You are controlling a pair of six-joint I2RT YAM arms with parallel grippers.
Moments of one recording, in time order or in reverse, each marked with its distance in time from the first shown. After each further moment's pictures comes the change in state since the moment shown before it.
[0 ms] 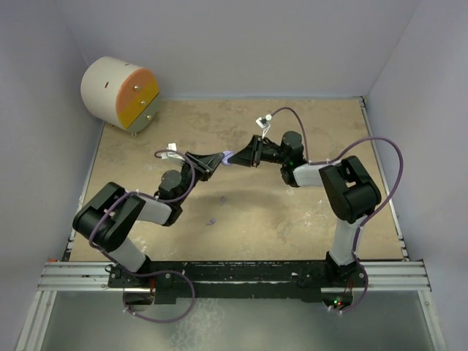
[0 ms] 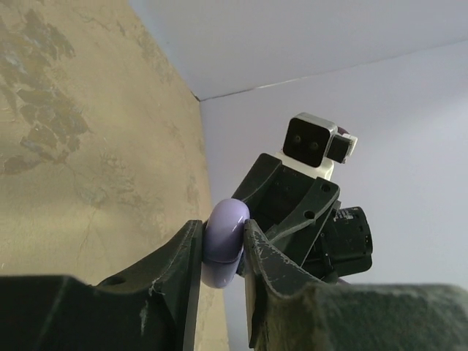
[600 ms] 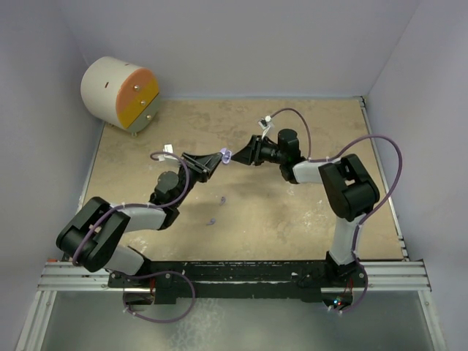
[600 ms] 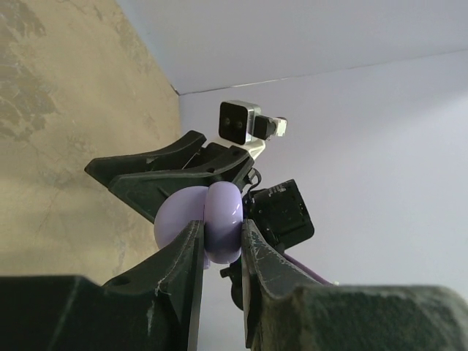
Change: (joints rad) left arm -0.020 -0.195 -0.037 -0.150 -0.052 -0.081; right arm -0.002 0.023 0.060 -0.295 0.194 -0.239
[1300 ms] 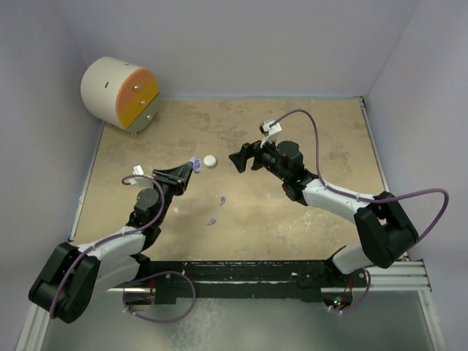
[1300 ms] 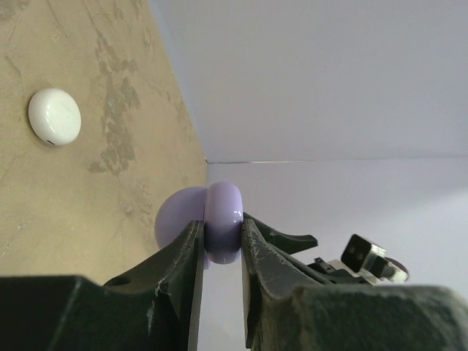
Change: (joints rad) left arm 0.107 -0.350 -0.229 -0.217 -0.168 -0.082; right arm 0.190 -0.460 -0.173 -0.179 0.617 -0.402
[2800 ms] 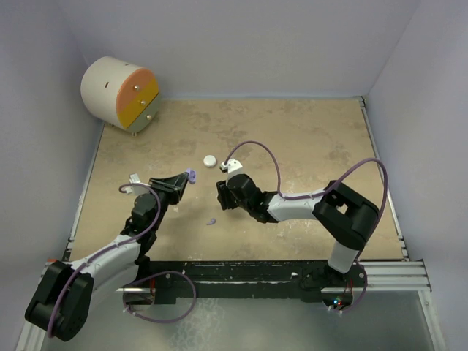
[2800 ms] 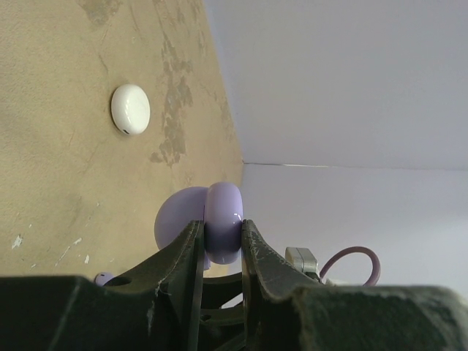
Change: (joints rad) left arm 0.043 -0.191 -0.072 -0.230 0.016 0.009; right arm 0.373 0.275 0.040 -0.238 0.351 0.098
